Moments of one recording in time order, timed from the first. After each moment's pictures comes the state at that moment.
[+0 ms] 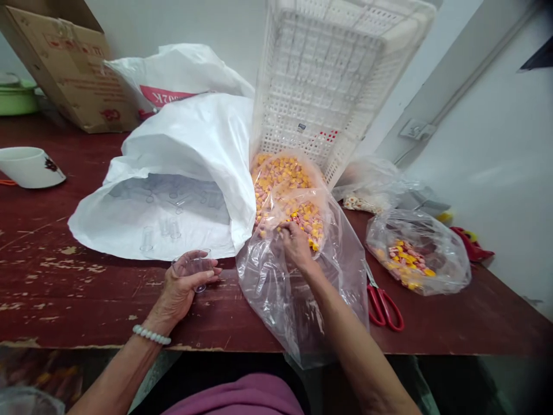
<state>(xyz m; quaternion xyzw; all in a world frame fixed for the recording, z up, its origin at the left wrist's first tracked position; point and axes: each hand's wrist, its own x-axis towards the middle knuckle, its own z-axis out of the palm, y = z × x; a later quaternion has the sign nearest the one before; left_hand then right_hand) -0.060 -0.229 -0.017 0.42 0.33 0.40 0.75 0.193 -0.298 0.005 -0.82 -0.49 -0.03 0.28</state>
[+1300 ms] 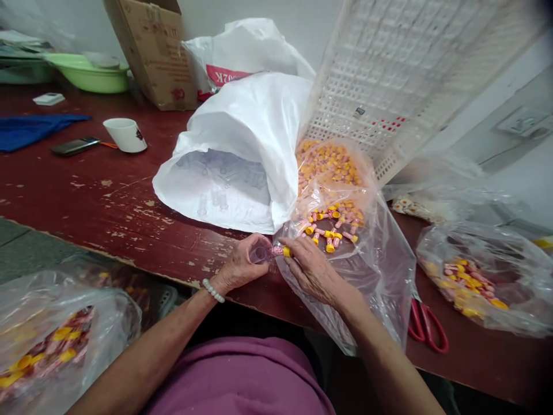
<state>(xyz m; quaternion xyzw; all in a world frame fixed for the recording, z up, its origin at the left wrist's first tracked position) -0.054 -0.257 -0.018 0.72 0.27 0.35 0.53 0.110 -0.354 0.043 -0.60 -0.77 0.05 0.22</state>
